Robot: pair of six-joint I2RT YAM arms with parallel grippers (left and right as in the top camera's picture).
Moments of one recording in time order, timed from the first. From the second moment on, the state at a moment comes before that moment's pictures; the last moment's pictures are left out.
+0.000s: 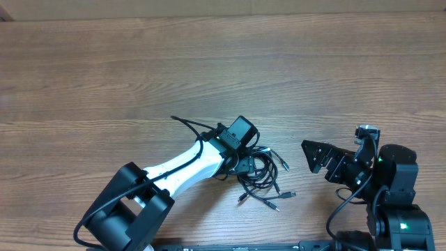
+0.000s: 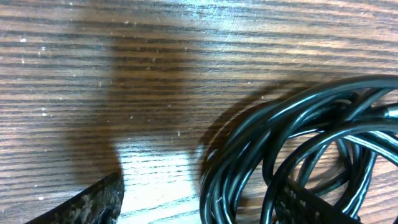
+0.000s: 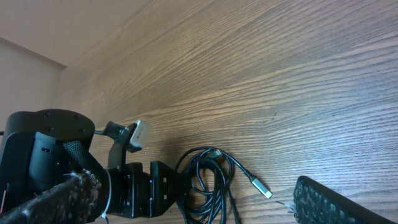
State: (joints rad) left arm -0.75 1.77 0.99 -0.56 0.07 -0.81; right arm -0.04 0.62 0.65 -0.72 -0.47 0.44
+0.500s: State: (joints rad) left arm -0.79 1.77 0.99 -0.60 0.05 -0.78; right arm -0.04 0.62 0.65 -0.71 -0.47 0.44
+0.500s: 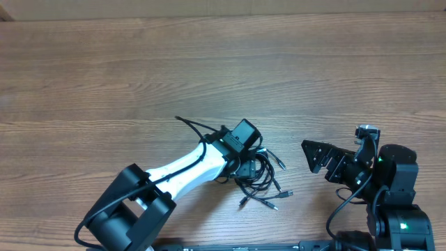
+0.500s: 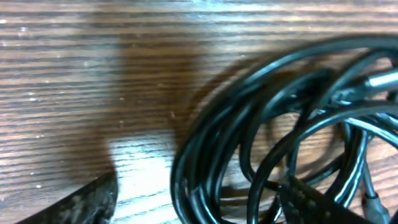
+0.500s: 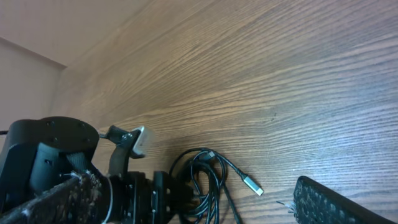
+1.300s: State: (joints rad) left arm -0.80 1.66 0.94 -0.60 0.01 -0.65; right arm -0.04 0.62 0.65 -0.72 -0.47 0.44
